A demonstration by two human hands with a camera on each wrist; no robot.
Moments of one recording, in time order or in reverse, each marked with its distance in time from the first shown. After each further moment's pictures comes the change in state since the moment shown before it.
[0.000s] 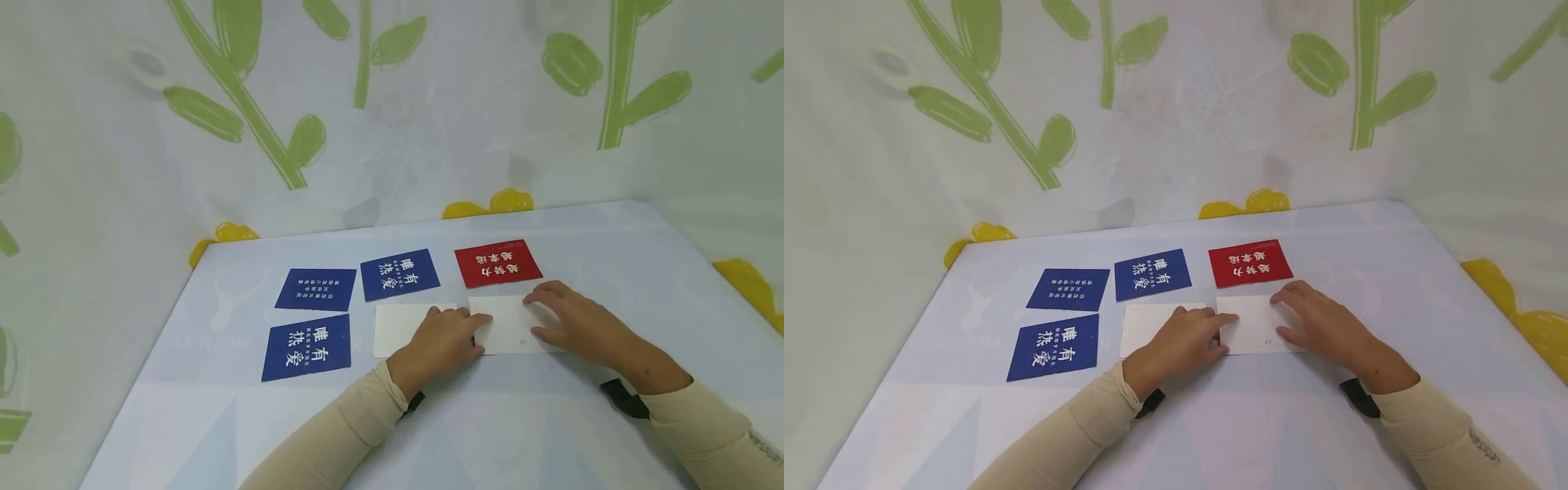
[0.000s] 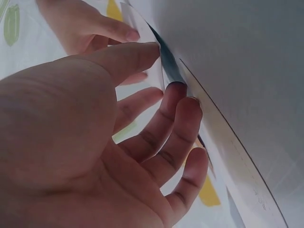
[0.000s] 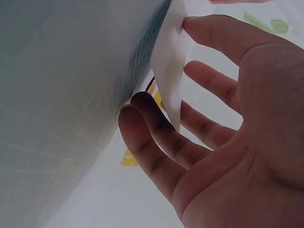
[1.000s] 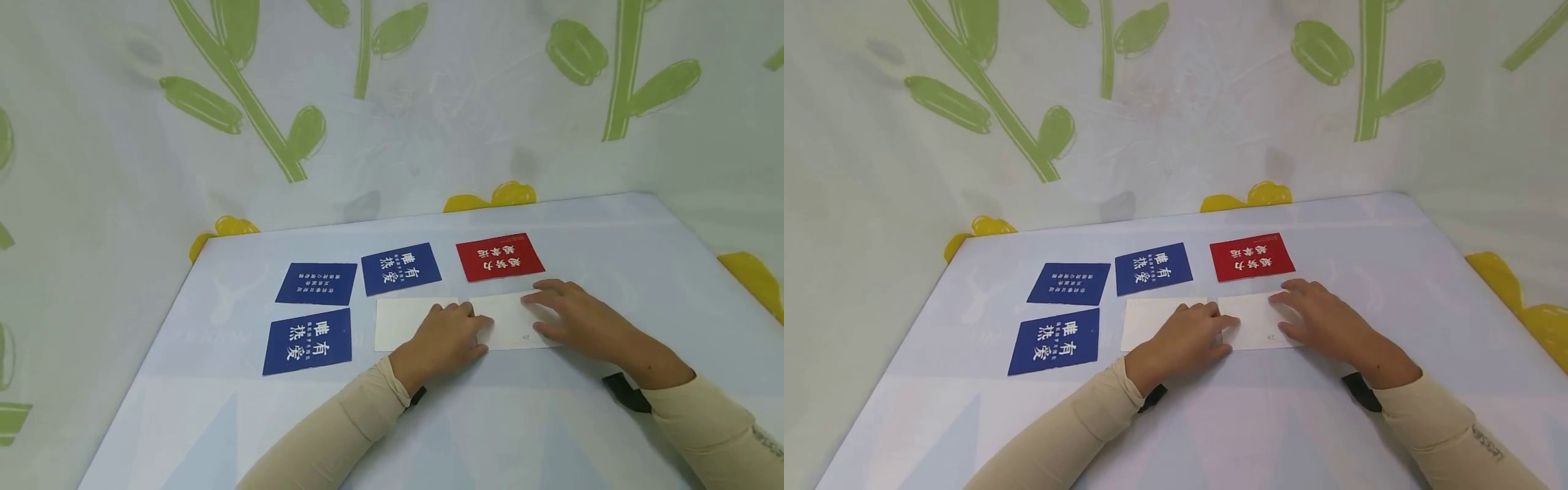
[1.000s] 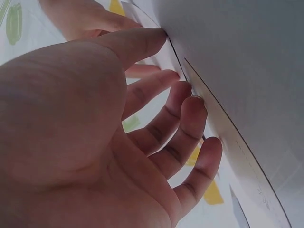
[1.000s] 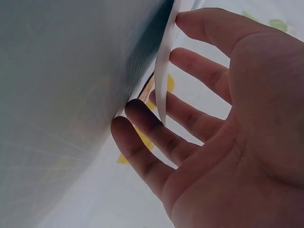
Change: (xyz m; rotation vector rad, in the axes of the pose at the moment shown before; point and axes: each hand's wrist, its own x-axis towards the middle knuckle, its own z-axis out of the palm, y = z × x) left_hand -0.001 0.000 0.006 0.107 -0.005 0.062; right_hand -0.001 0.000 0.002 -0.007 -0.081 0.031
